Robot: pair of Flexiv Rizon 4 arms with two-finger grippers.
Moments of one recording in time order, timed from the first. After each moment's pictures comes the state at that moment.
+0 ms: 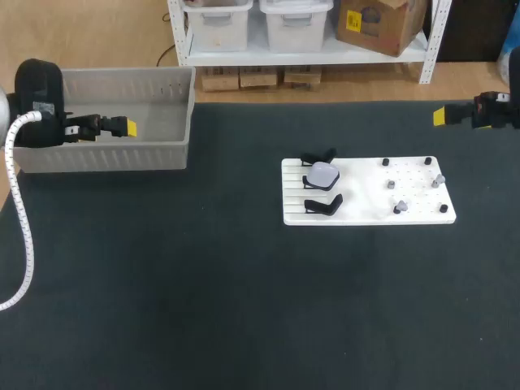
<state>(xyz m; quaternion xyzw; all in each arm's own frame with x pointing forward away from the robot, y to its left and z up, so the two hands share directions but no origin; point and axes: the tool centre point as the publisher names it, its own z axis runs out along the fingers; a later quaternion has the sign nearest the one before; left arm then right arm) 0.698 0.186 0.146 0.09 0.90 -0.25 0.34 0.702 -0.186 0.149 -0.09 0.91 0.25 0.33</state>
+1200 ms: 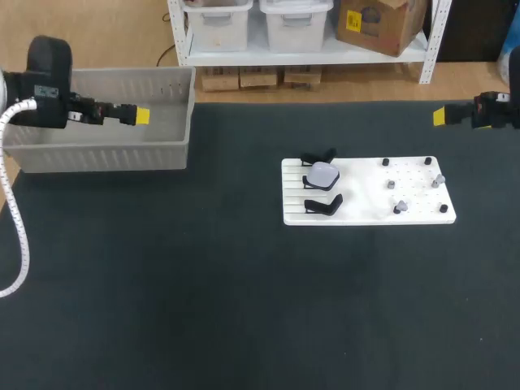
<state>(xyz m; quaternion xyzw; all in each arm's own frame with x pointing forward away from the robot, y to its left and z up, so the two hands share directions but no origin) 0.697 0.151 0.187 0.24 0.85 -0.28 0.38 0.702 -0.186 0.149 -0.09 0.91 0.25 0.33</state>
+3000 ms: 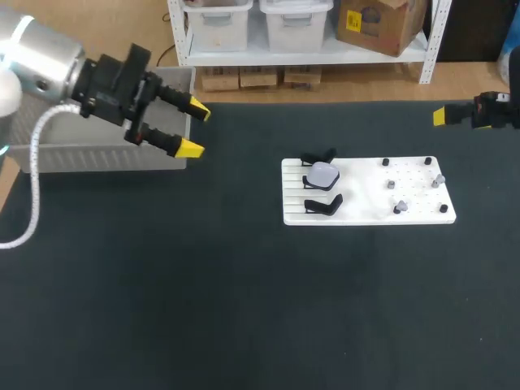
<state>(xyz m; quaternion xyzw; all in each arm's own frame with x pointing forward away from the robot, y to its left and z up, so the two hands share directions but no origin) 0.690 0.045 0.143 0.62 0.61 -0.38 0.33 0.702 -0.186 0.149 -0.09 0.91 0.25 0.33</state>
